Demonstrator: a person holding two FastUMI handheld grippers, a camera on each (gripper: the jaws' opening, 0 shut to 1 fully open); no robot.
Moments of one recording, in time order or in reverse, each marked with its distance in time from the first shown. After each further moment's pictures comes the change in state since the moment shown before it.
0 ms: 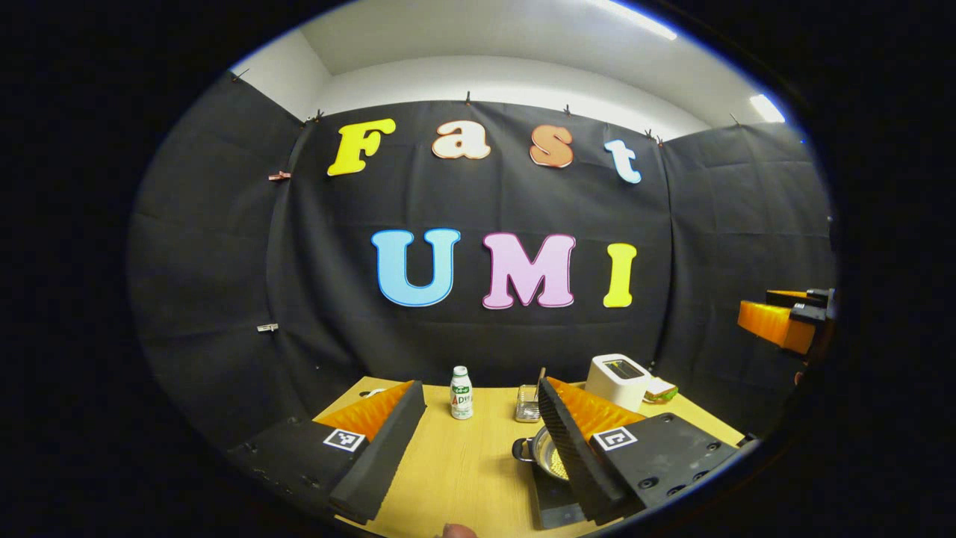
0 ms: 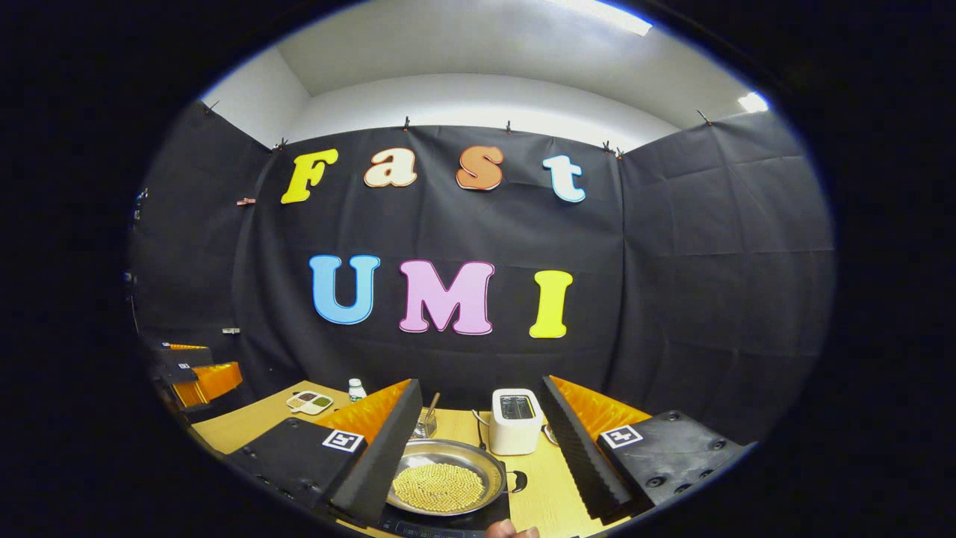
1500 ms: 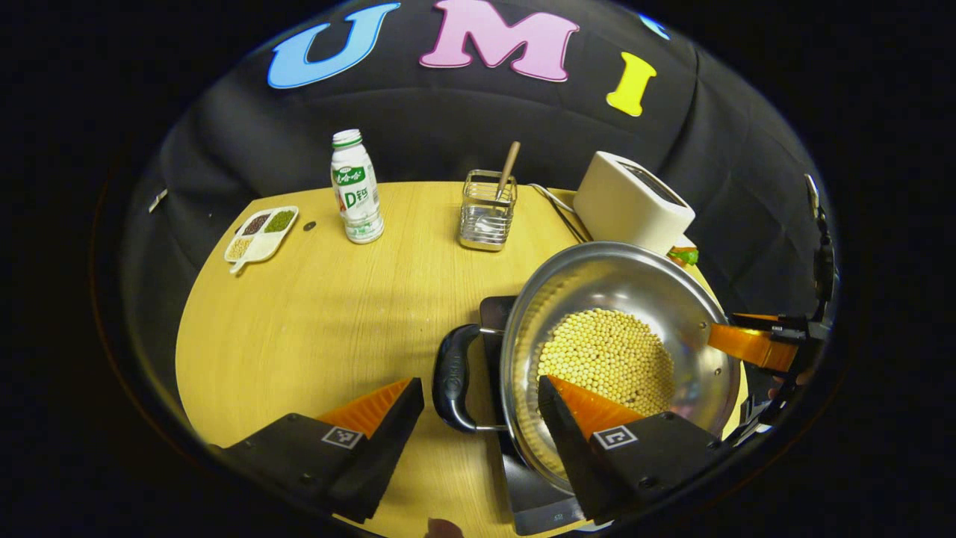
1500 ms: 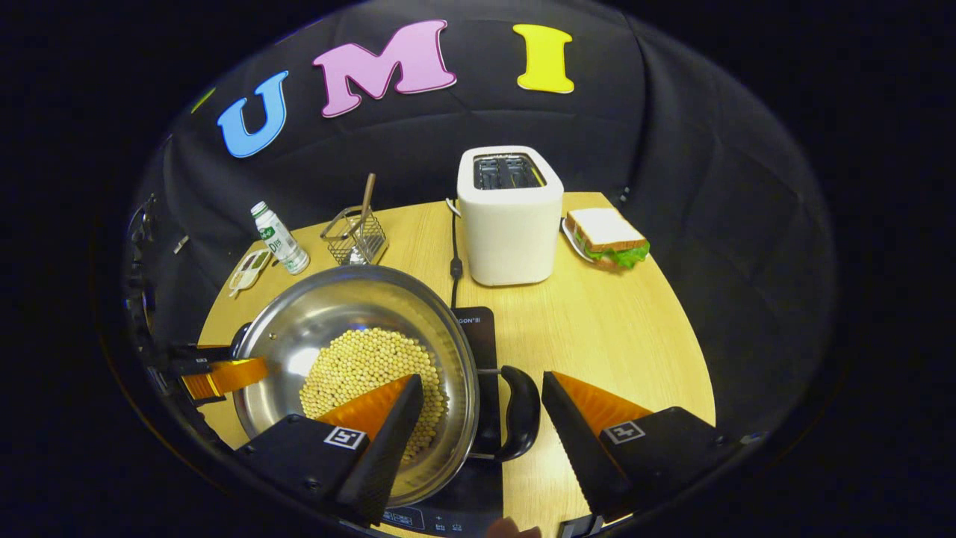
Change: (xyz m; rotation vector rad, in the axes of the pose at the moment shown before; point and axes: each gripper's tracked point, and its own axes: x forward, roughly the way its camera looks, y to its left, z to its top) left arm 0.179 -0.080 -0.299 -0.012 0.857 -0.222; right arm 0.120 -0.057 -0.341 0.116 0.871 -0.043
